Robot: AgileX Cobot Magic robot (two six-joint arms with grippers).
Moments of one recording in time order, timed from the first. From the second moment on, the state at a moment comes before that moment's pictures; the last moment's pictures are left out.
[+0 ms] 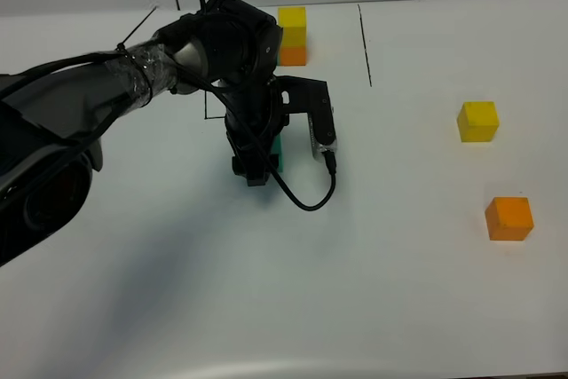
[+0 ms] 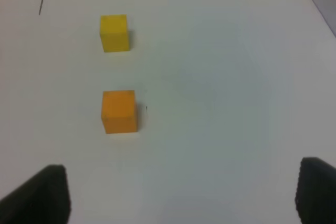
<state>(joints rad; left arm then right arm) -0.58 2.34 -1.84 0.08 0.98 0.89 0.04 0.00 -0.50 -0.07 1.07 0.09</state>
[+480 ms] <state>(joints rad) -0.58 2.16 -1.84 0.03 1.03 0.79 0.04 0.00 -0.50 -0.07 1.07 0.09</state>
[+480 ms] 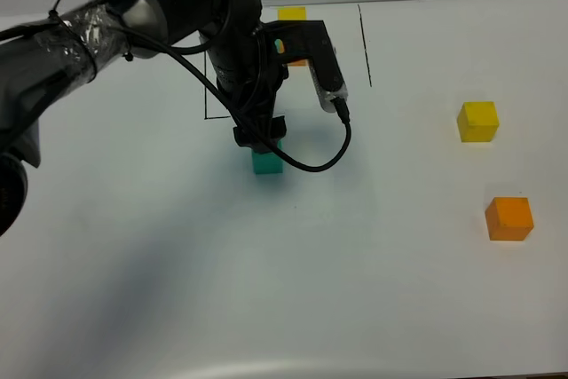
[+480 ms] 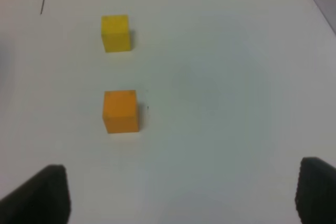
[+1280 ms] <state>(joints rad) -0.34 1.92 -1.77 0.00 1.03 0.41 0.04 0.00 -0.50 -0.07 1.07 0.09</state>
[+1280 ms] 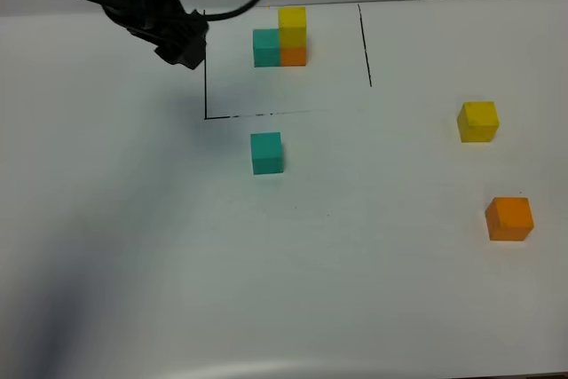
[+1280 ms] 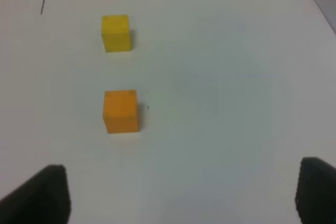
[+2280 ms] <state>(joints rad) -0.15 1.10 -0.99 0.01 0.81 0.07 0.04 0.00 -0.50 -0.07 1.07 0.09</state>
